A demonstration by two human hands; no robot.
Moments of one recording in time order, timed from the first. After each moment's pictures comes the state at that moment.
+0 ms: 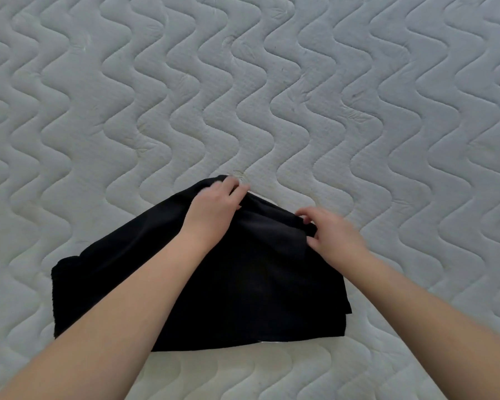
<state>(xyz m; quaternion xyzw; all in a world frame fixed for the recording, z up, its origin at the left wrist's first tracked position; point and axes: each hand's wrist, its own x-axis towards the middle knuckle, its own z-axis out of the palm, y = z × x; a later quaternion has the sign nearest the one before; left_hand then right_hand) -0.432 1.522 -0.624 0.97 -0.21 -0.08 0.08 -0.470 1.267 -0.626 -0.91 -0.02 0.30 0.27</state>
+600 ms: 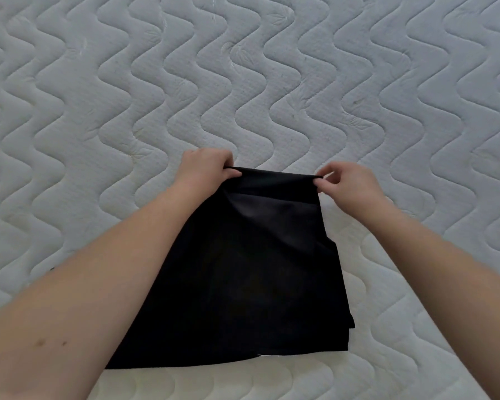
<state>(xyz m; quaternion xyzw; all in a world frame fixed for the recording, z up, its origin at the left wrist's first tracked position) -0.337 1.529 -0.622 0.97 -0.08 -0.19 0.10 -0.375 1.247 -0.618 -0.90 0.10 0.24 0.34</state>
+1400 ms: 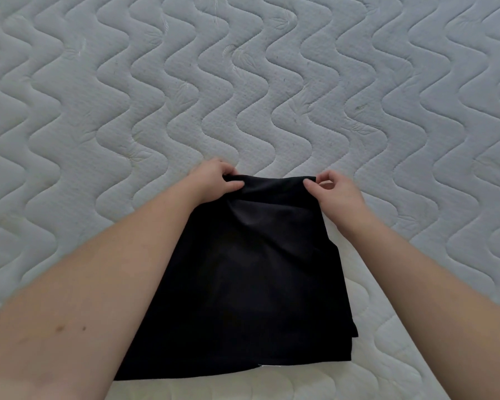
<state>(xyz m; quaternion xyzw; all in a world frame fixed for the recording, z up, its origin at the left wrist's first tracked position) -0.333 1.534 -0.644 0.91 -0.01 -0.34 0.24 -0.386 1.279 -0.630 -0.79 0.27 0.22 0.50</state>
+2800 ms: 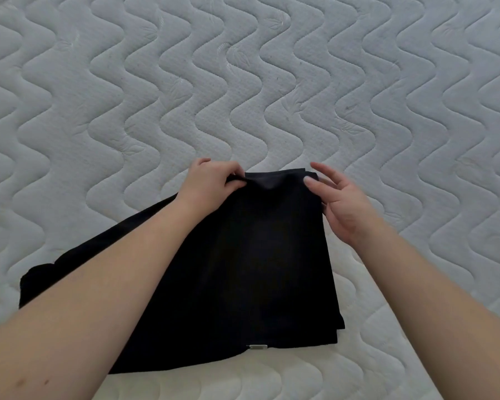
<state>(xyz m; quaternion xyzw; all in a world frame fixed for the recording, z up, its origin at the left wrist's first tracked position) -0.368 1.516 -0.625 0.96 -0.12 -0.14 0.23 -0.404 1.262 -0.603 -0.52 0.29 0.22 0.78</state>
